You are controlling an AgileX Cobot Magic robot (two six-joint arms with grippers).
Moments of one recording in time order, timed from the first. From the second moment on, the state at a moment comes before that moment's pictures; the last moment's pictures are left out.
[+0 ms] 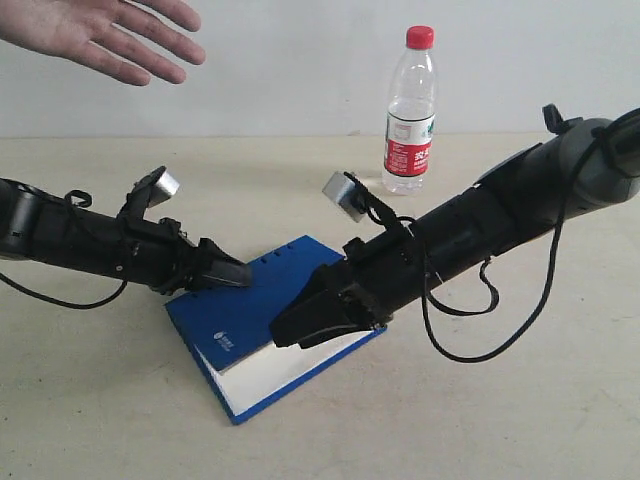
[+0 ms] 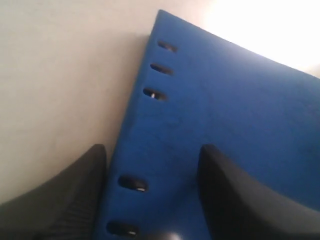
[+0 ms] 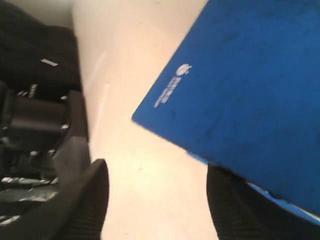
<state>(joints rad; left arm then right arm) 0.02 2.15 -1.04 -1.54 0.84 1.65 0.37 2.09 -1.12 1.33 1.14 -1.29</state>
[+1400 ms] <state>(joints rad) 0.06 2.16 -1.05 -1.45 1.12 1.65 0.37 2.09 -1.13 1.52 0.82 -1.33</state>
